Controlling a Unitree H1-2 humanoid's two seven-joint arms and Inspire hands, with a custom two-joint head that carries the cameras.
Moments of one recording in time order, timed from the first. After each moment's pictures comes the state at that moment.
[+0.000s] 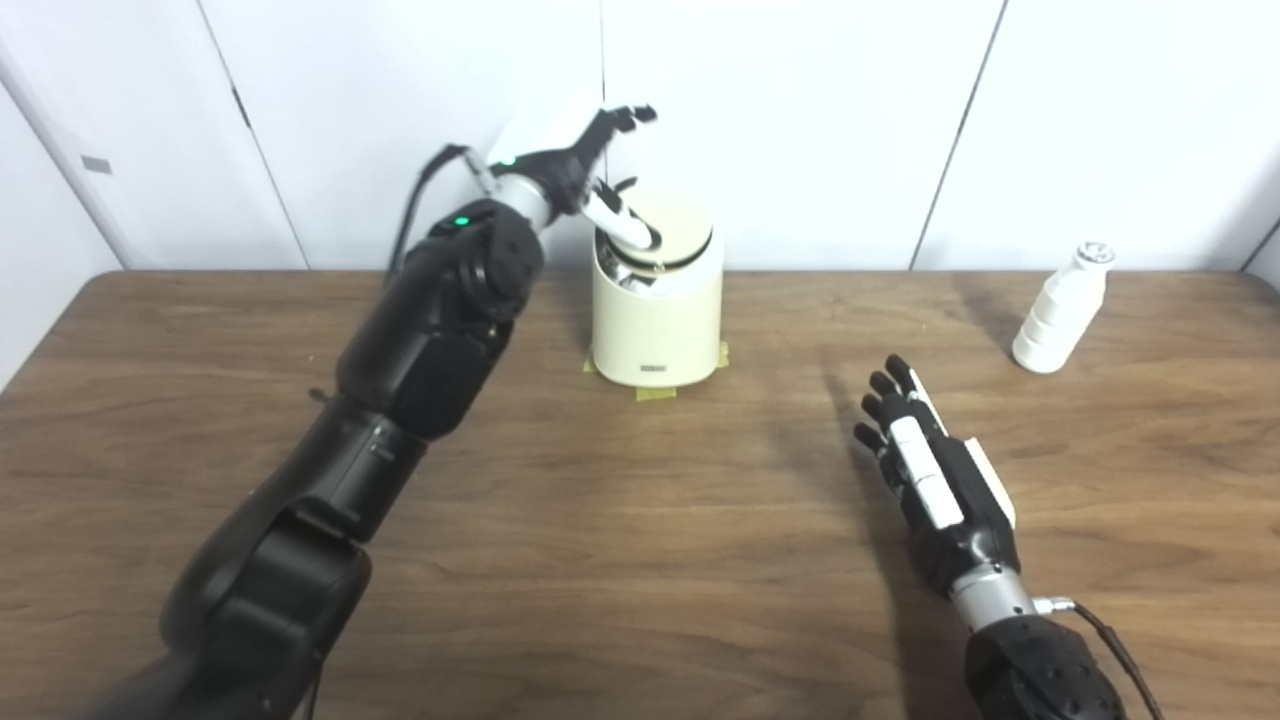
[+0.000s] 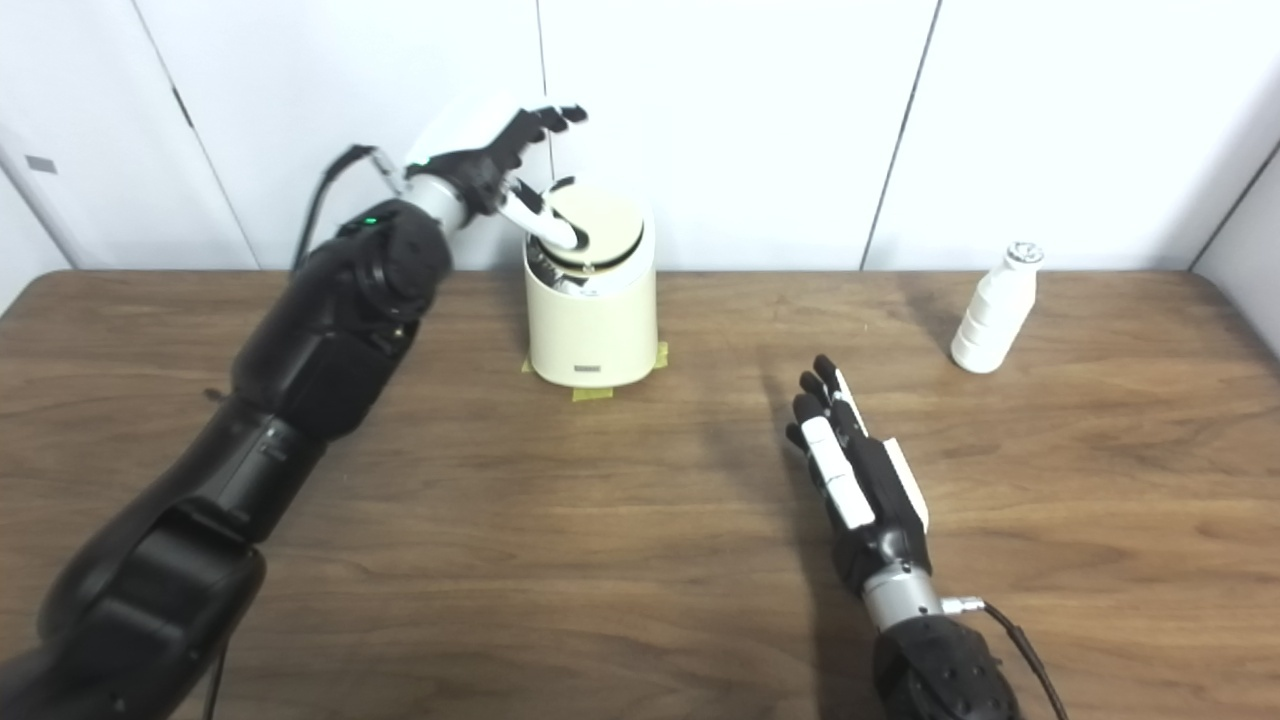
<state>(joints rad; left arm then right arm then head) -0.88 0.23 -0.31 0.24 0.62 0.39 -0.26 0.00 -0.05 -0.03 -0.23 0.10 0.26 0.06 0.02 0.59</state>
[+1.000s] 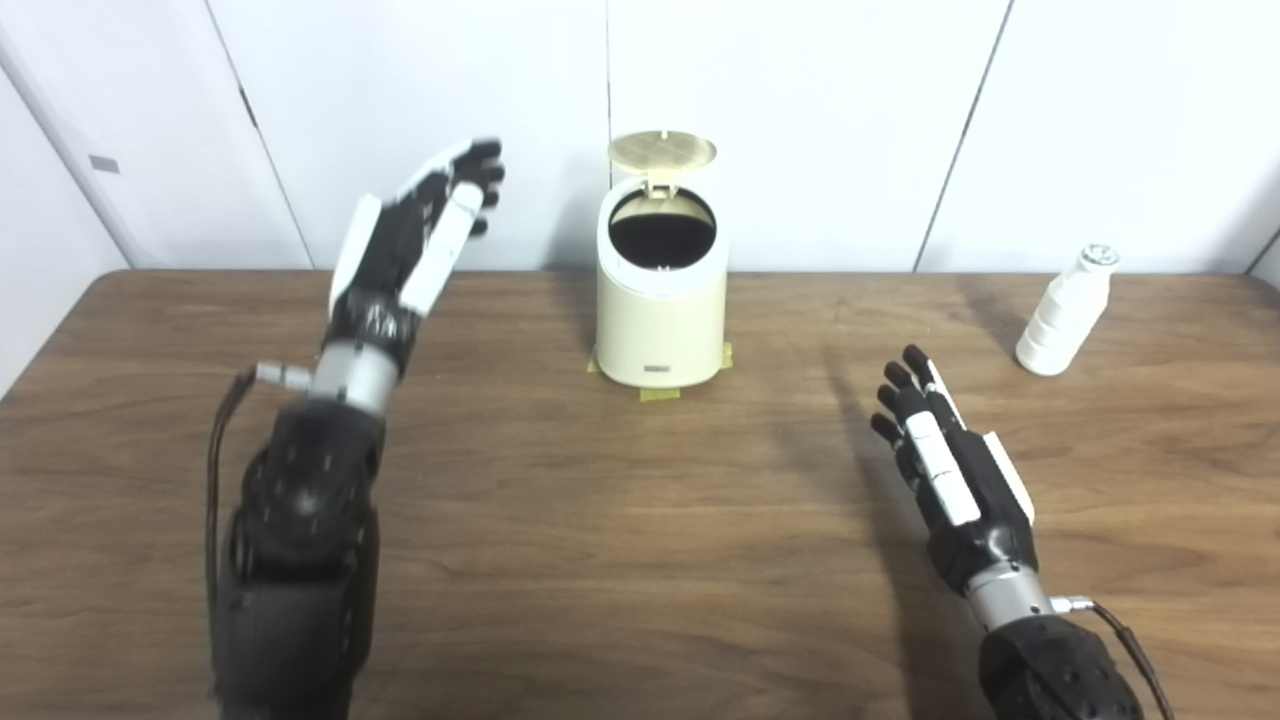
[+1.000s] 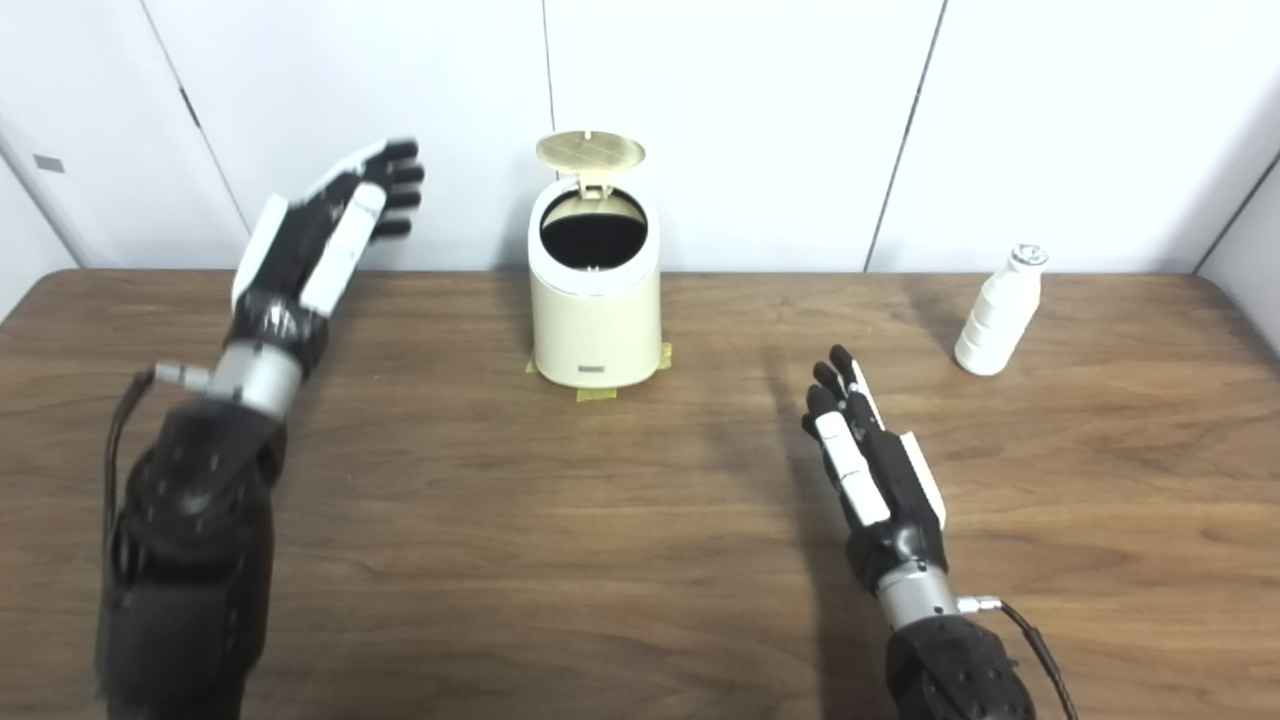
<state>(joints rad) -0.31 0.12 0.08 -0.35 0.13 0.42 -0.16 0.01 -0.06 -0.04 -0.28 0.09 0.26 0.05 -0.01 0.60</state>
